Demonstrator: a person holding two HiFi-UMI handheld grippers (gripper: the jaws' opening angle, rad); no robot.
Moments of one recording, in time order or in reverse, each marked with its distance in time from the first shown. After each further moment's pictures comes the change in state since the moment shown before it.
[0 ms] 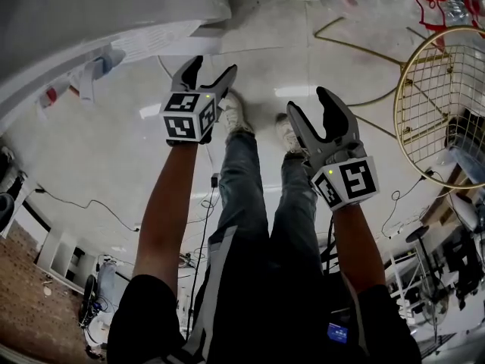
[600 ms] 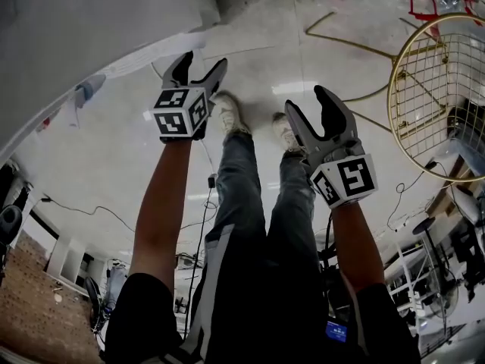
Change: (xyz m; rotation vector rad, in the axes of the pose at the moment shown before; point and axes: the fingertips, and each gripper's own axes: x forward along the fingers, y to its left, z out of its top) left arm 0.020 0.002 0.022 0.006 -0.002 0.001; right arm -0.006 -0.025 0.002 0.027 -0.002 -0.041
